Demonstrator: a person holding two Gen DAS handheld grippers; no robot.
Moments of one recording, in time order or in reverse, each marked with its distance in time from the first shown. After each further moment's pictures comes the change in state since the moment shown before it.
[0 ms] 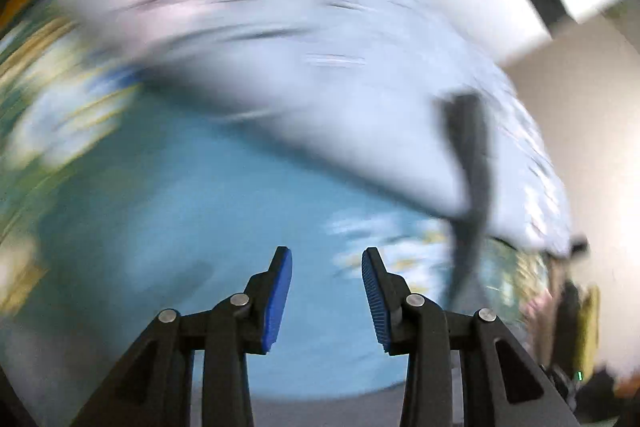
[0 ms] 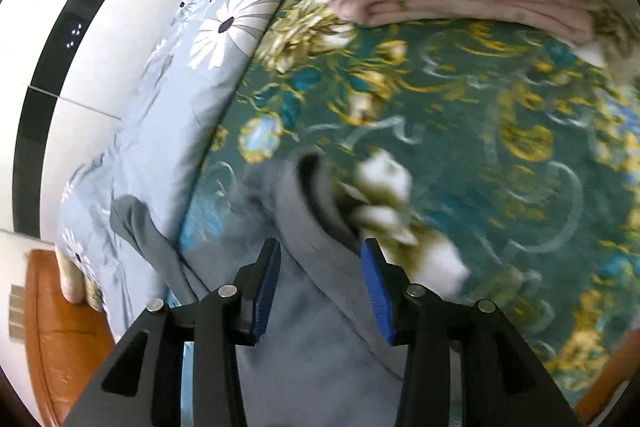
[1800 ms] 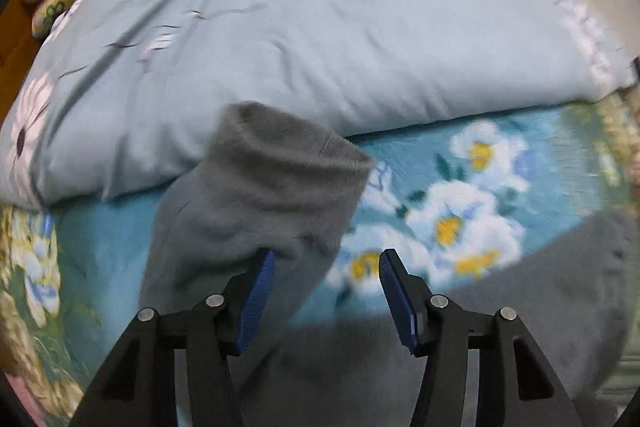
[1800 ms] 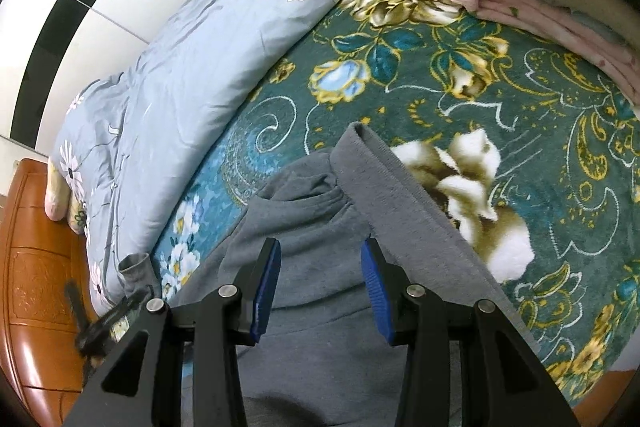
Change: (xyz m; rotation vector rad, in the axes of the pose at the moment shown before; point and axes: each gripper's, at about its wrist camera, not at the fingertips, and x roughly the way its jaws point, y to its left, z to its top) left arm 0.133 -0.091 -0.024 0.473 0.186 0.371; right arm 0.016 0.074 -0.046 -0.260 0.099 -0.038
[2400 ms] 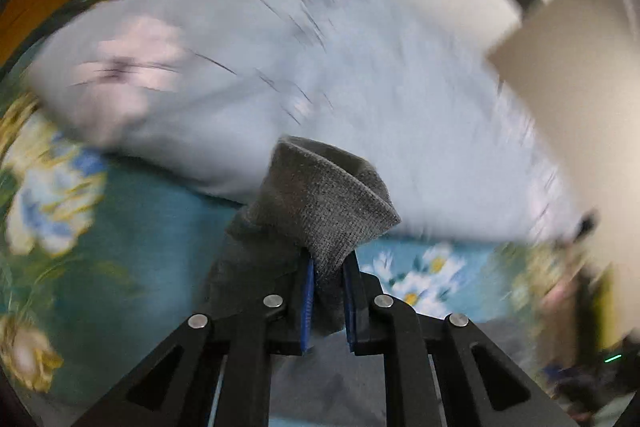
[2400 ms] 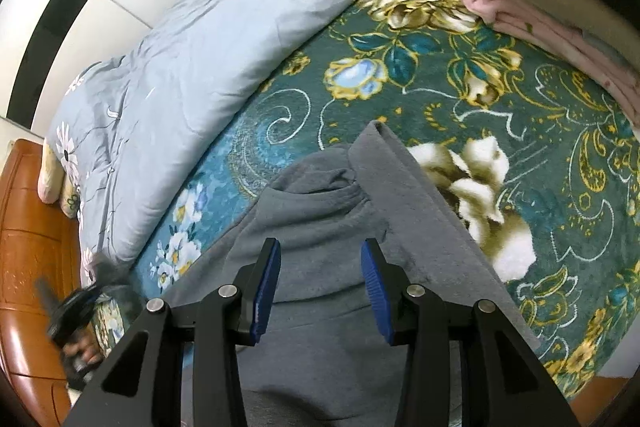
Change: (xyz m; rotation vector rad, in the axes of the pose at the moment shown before) left arm -0.113 0.172 -0.064 -0.465 -0.319 -0.334; right arm -0.001 0.023 0.000 -0.058 0.014 -0.034
